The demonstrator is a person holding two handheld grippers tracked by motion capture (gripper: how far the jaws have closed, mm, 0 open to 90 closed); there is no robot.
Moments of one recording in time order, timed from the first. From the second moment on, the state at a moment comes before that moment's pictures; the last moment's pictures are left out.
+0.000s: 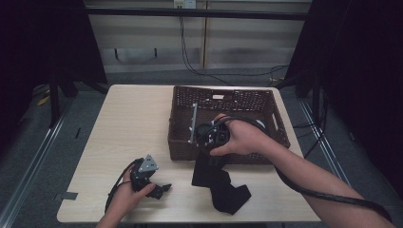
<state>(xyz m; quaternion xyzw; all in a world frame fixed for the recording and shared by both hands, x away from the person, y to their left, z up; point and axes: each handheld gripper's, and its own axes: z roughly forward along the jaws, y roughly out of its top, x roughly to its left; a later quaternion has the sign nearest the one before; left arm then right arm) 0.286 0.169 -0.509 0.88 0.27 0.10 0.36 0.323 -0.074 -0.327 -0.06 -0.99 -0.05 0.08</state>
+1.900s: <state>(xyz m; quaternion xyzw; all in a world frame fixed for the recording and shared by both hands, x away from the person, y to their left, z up) 0.286 0.170 -0.509 0.89 0.27 0.10 0.36 0.302 -0.127 -0.376 -0.13 -0.99 -0.07 0.03</state>
